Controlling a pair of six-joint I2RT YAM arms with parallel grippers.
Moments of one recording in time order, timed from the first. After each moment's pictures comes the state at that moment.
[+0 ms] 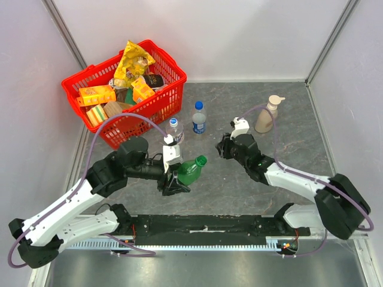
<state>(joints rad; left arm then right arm) -0.87 0.83 0.96 -0.59 0.60 0.07 0.68 1.24 0.59 0.26 0.18 0.42</state>
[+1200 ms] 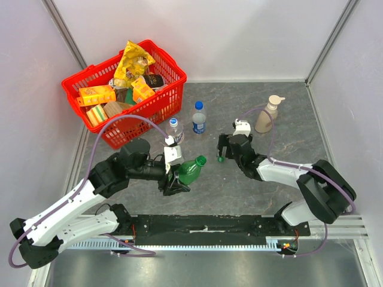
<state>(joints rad) -0.87 0.82 0.91 -0.57 0.55 0.07 0.65 1.47 0.59 0.28 0.41 0.47</state>
